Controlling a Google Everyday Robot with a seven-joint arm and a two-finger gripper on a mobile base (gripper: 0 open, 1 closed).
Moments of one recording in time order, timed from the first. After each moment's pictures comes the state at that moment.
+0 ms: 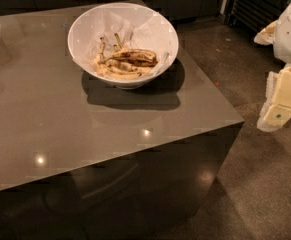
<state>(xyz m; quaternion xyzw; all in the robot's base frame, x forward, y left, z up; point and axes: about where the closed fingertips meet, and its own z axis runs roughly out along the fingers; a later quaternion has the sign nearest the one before) 0.438 -0.217 0.976 -0.60 0.78 -0.03 0.16</state>
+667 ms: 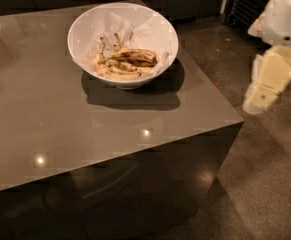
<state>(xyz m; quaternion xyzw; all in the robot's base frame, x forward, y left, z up) 0.460 -0.204 0.985 -0.58 0.80 -0.02 0.15</state>
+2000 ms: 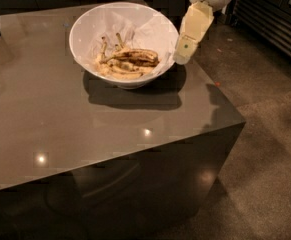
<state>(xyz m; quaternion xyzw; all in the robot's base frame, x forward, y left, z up) 0.570 -0.110 1.003 -0.57 0.80 0.02 0.18</state>
